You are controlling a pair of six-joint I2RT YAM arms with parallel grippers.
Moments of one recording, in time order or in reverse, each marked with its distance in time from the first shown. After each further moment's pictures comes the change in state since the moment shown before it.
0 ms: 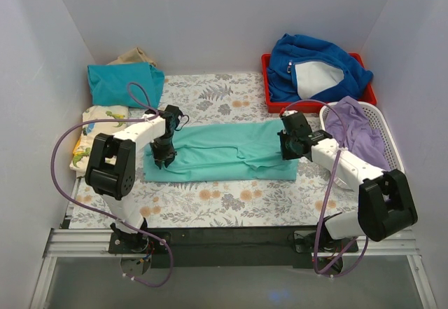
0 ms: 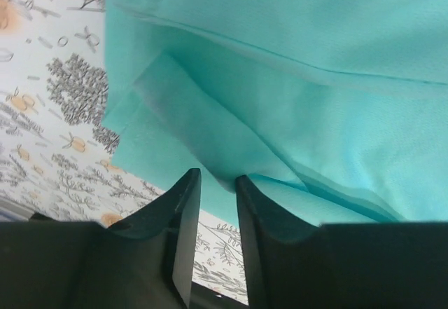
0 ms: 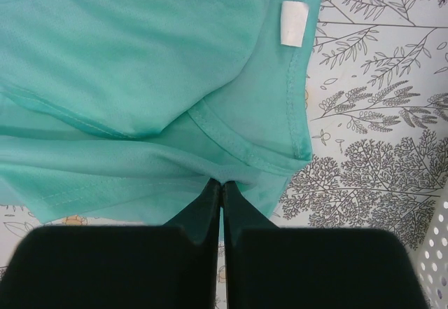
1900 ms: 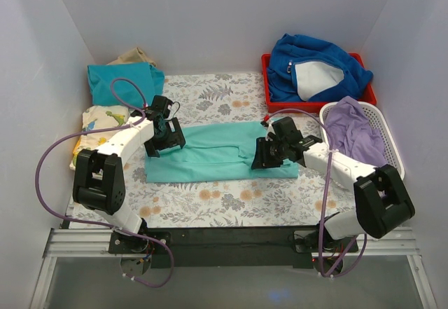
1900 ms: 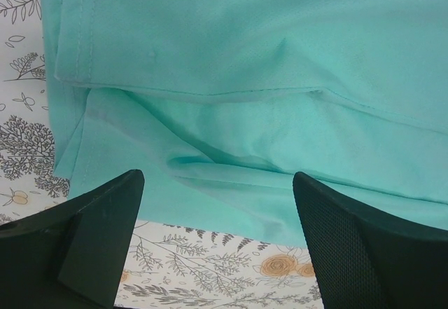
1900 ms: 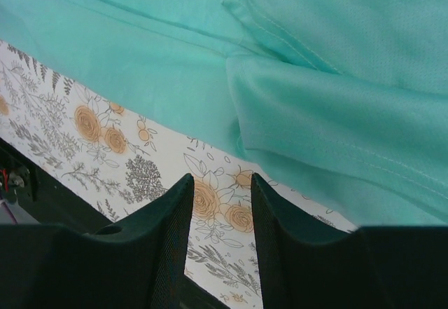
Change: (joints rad) left arm 0.051 -0.165 -0.026 0.193 0.185 0.077; right arm 0.097 0.029 -0.048 0.137 -0.481 0.187
